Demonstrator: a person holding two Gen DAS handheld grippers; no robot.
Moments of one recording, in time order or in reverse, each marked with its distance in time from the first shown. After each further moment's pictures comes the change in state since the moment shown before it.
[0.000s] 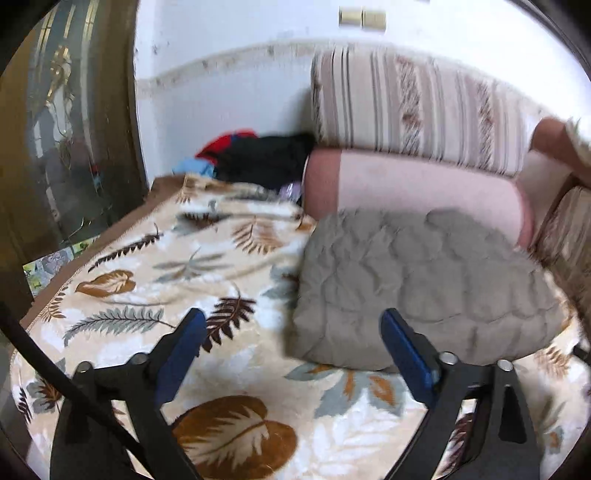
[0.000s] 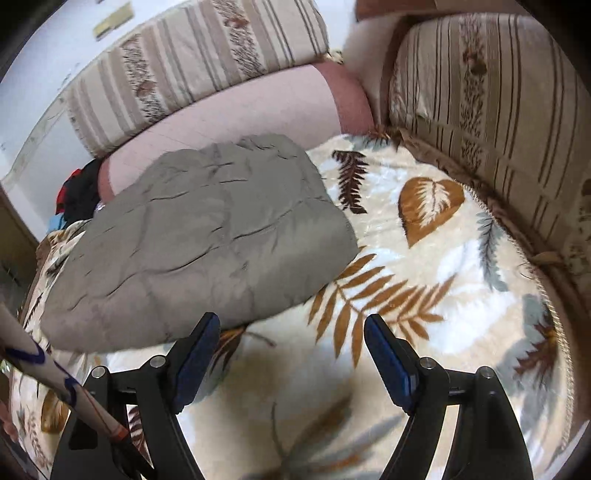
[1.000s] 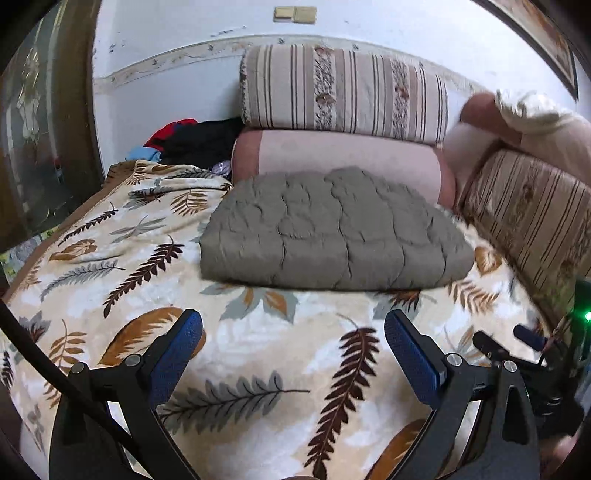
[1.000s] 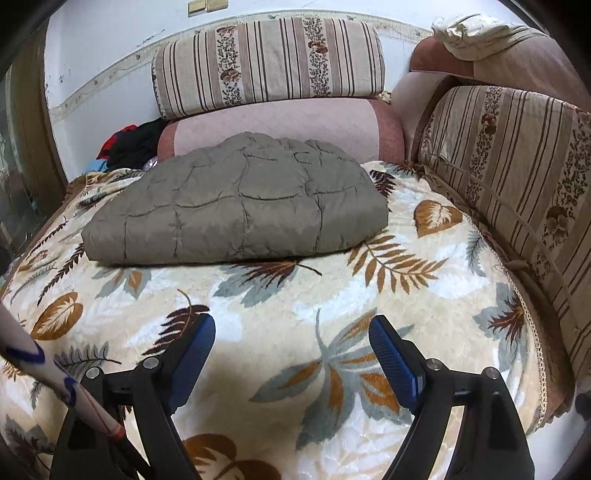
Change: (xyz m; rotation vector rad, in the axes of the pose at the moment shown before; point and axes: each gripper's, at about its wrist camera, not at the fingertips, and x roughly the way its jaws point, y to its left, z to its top) left arm -0.095 -0.086 -0.078 0.087 0.101 -0.170; right arm -0.075 0.058 -0.093 -0.219 -0.066 -0.019
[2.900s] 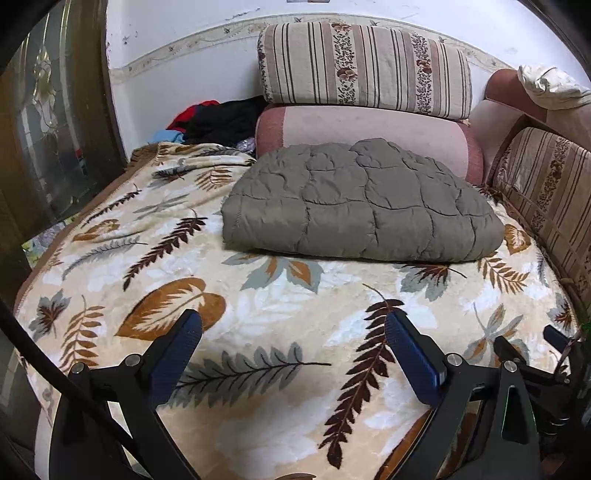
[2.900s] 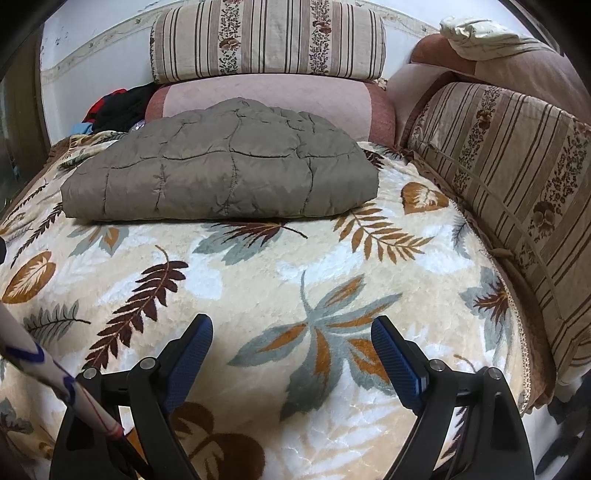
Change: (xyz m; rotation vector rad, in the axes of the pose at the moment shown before) left arm 0.006 -0.004 -0.021 -0.009 0.068 0.134; right arm 0.007 0.012 -0.025 -0.072 0.064 -0.110
